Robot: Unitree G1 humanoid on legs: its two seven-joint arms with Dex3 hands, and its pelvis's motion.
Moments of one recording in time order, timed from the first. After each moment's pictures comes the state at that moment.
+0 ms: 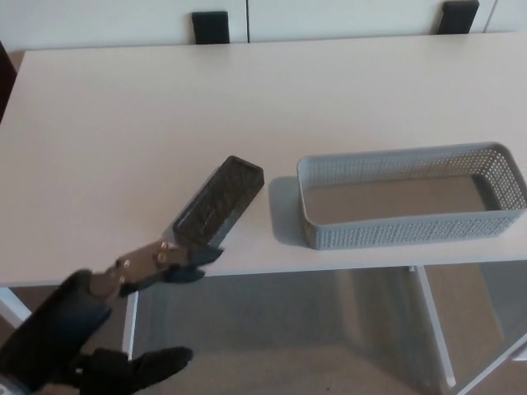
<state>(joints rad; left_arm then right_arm) 0.24 0.78 -0.23 -0.29 -0.15 -0.41 -0.14 0.10 -0.37 -0.17 1.17 0.01 -0.37 -0.01</state>
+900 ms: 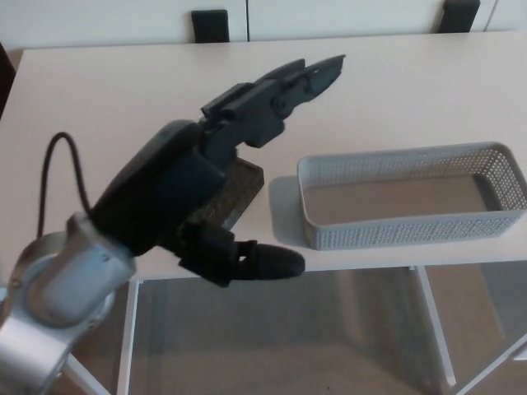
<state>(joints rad) -0.26 0.59 -0.36 -0.40 0.08 -0.07 -0.13 0.08 -0.37 -0.16 1.17 0.01 -0.37 -0.01</state>
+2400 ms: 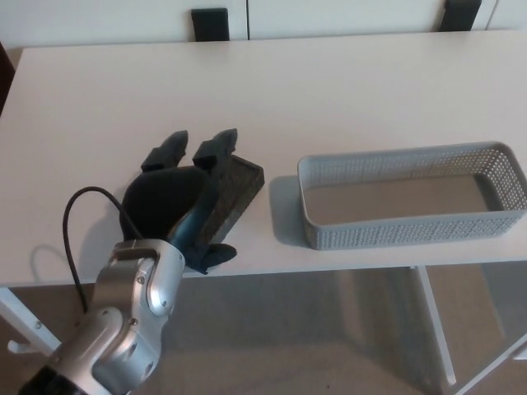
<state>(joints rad) -0.33 0.39 -0.56 0.08 0.72 0.46 0.14 0.07 -0.37 -0.13 1.17 0.00 -0.35 -0.01</state>
